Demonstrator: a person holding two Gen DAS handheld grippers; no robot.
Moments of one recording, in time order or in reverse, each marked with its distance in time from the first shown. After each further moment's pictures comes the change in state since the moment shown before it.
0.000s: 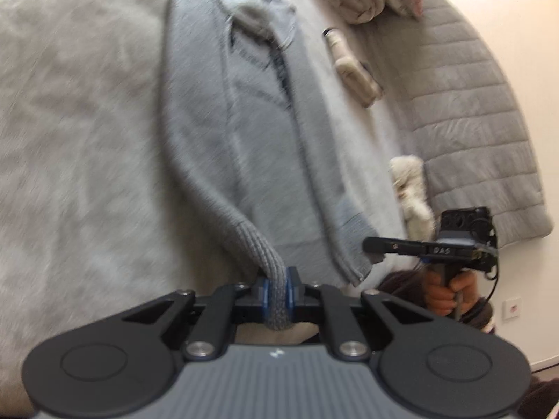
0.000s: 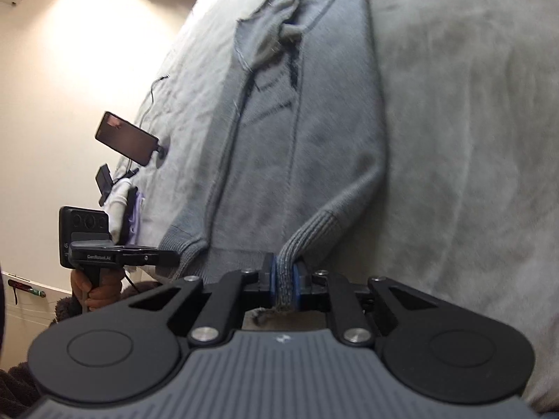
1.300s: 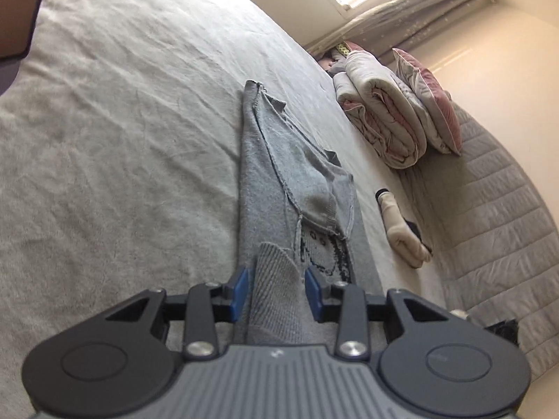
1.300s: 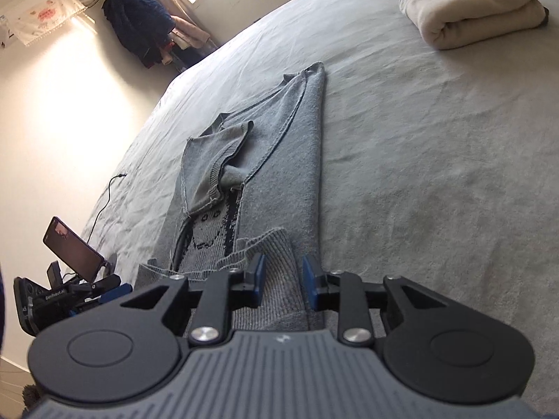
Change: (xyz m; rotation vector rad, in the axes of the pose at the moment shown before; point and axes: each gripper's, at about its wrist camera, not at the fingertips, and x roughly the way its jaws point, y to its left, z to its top) left arm -0.019 0.028 0.081 -0.035 -0.478 0.196; right arm 0.016 -0.037 0.088 -0.020 -0.336 -0.147
